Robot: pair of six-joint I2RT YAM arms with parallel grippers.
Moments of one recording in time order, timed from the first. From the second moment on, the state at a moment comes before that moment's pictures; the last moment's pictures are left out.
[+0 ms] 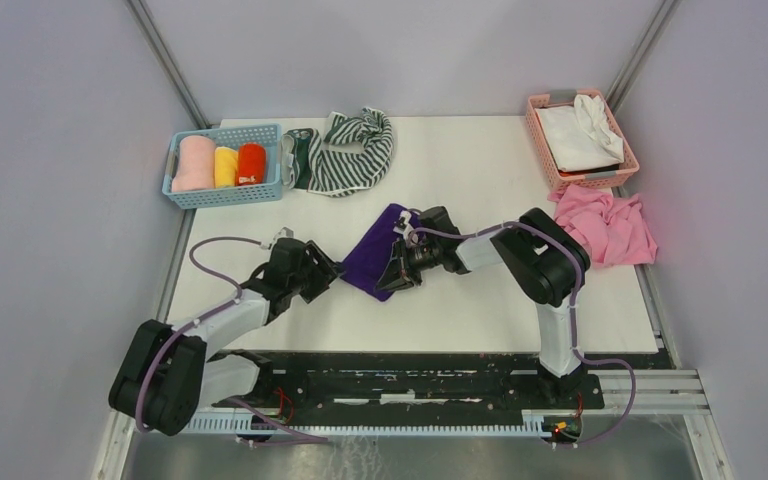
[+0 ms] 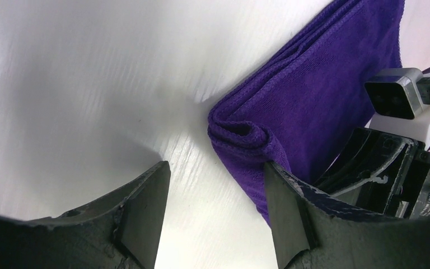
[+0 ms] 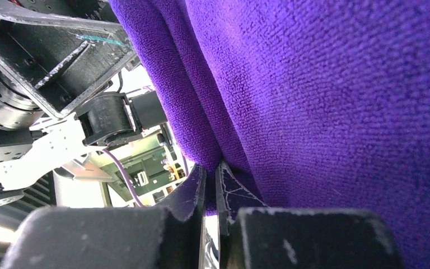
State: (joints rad) left arm -0.38 1.16 0.37 0.01 0.02 -1.00; right arm 0.63 2.04 0.94 0.33 -0.92 0.94
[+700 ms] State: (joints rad) left arm -0.38 1.34 0.45 0.10 0.03 -1.01; right arm 0.63 1.84 1.11 -0.23 -0.71 0.49
